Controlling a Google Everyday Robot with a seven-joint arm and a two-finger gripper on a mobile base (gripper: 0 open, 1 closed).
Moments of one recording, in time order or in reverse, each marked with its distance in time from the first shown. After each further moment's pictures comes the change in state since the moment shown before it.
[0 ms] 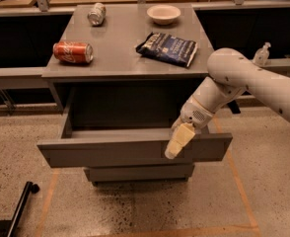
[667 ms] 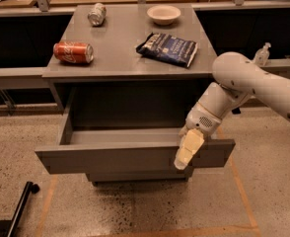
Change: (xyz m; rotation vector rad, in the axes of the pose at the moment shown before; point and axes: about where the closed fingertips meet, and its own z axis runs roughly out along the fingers) arm 0.024 0.038 0.000 -0.106 0.044 0.047
